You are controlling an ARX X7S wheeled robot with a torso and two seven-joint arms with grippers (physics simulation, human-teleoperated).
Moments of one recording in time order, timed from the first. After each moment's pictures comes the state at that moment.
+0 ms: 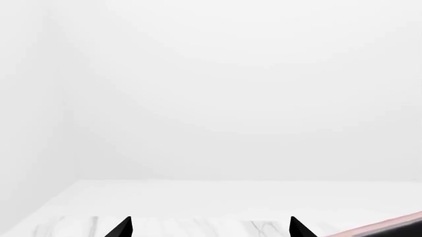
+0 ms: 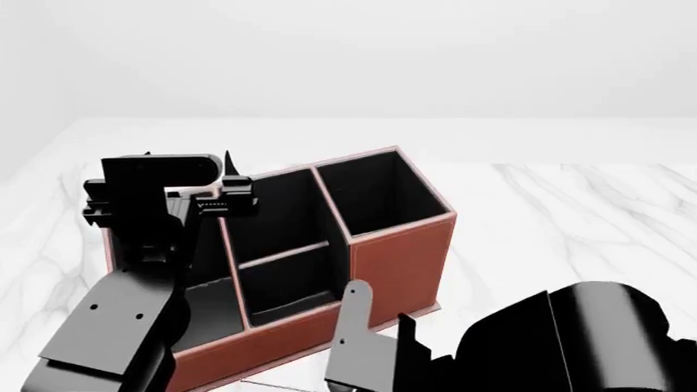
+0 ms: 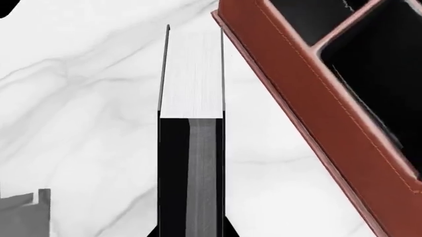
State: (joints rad) left arm -0.52 -0.24 0.10 0.37 -0.26 -0.74 -0.27; right arm 1.07 0.57 -0.92 -0.59 1.36 1.42 0.02
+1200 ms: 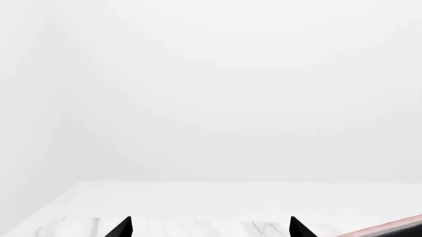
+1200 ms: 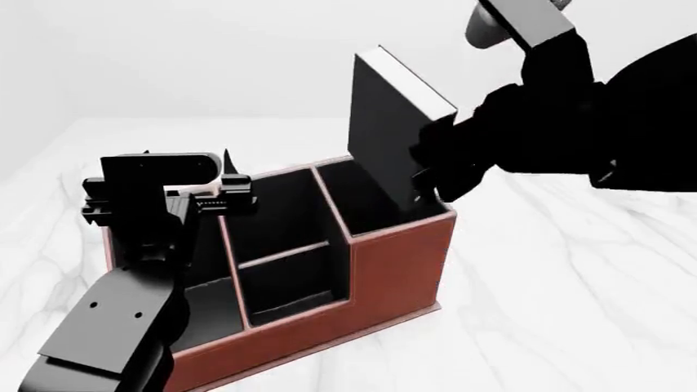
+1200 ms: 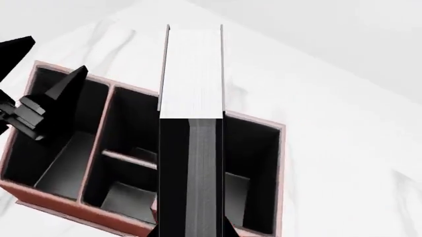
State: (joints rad) left arm -0.53 -0.25 0.11 0.36 -0.28 -0.72 -0.30; right arm 1.72 0.66 -0.86 0.07 2.01 1.34 0.65
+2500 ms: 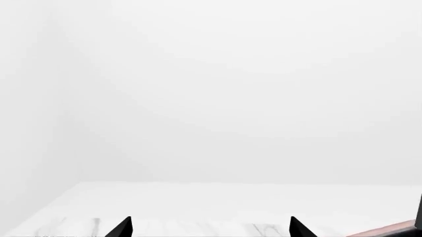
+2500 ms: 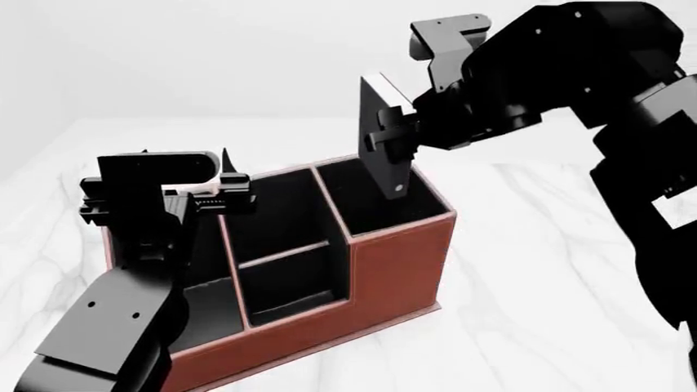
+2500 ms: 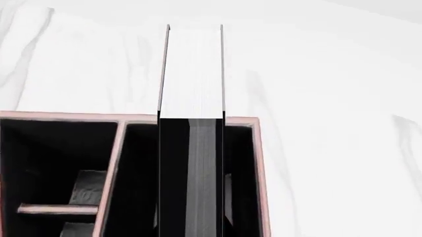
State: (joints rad) left arm -0.53 -0.27 0.12 0.37 -0.31 -0.72 -0.32; right arm 1.78 0.23 -1.18 0.86 1.48 1.16 0.19
